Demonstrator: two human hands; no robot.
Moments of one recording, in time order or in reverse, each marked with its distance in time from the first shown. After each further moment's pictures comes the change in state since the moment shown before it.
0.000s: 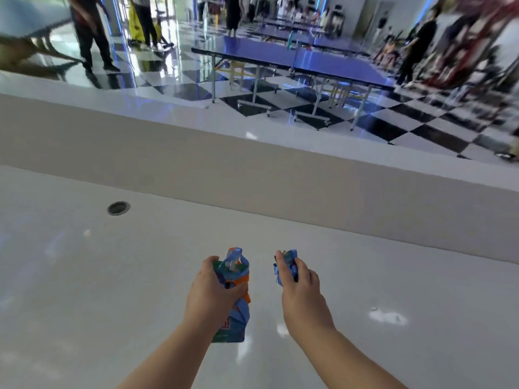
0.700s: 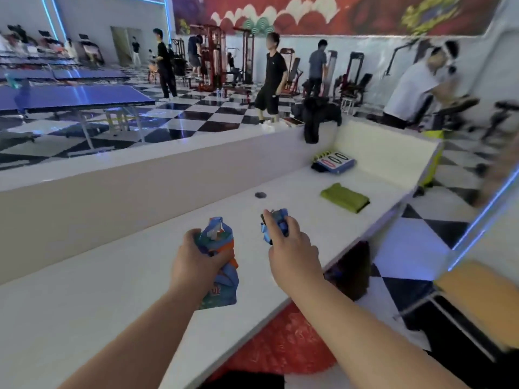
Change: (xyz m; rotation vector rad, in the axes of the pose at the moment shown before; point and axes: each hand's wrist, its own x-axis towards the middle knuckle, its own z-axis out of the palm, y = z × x) left_hand -0.366 0.294 0.359 -0.137 -0.579 0.520; right_hand -0.379 0.436 -0.186 -0.083 0.448 0.701
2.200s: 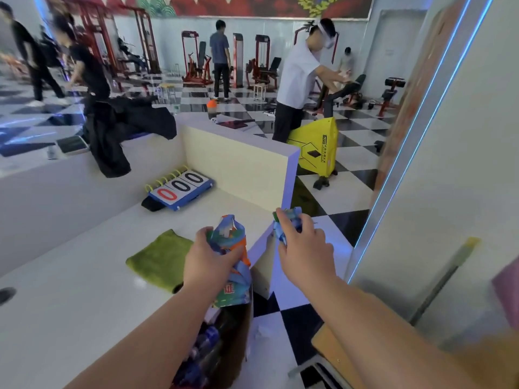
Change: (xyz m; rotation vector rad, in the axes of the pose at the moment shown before) left_hand 0.174 0.295 0.782 0.022 -0.249 0.097; right_hand 0.275 0.767 -0.045 -0.151 -0.012 0.384
